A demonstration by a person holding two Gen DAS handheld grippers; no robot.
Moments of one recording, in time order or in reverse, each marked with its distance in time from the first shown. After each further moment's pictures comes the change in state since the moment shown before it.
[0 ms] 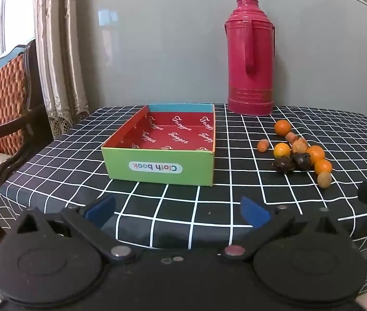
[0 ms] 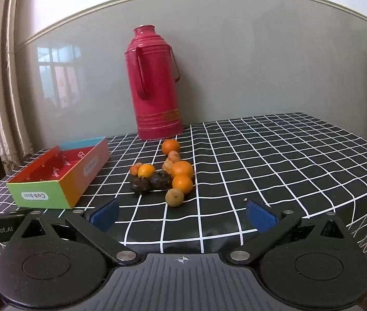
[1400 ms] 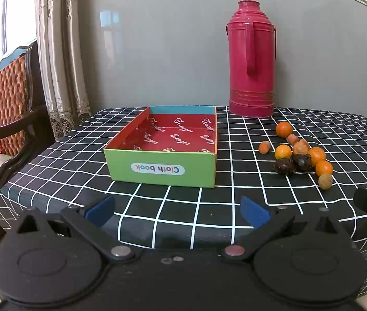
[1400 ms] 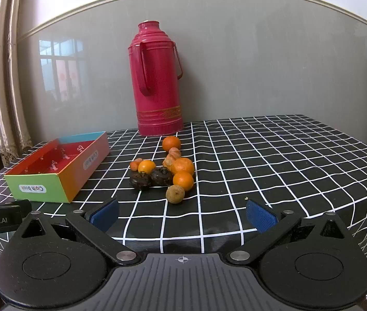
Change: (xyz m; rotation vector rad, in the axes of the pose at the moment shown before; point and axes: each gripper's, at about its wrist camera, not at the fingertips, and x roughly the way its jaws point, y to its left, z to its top) left arm -0.001 -0.002 0.000 -0.002 -0.010 0.011; right arm 0.007 -0.002 0.003 -0.030 0.023 -0.001
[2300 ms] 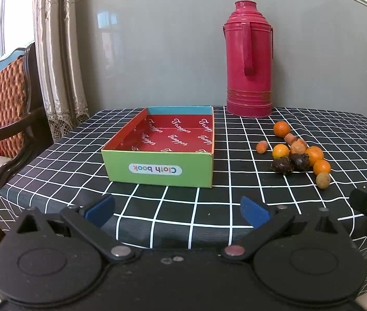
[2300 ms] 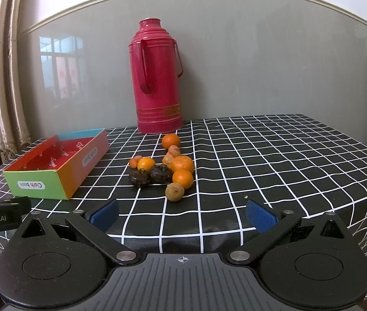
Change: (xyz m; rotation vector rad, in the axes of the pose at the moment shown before) left arm 0.000 -0.002 0.000 0.010 -0.003 -0.008; right arm 0.002 0.001 -0.002 -0.013 0.007 -0.006
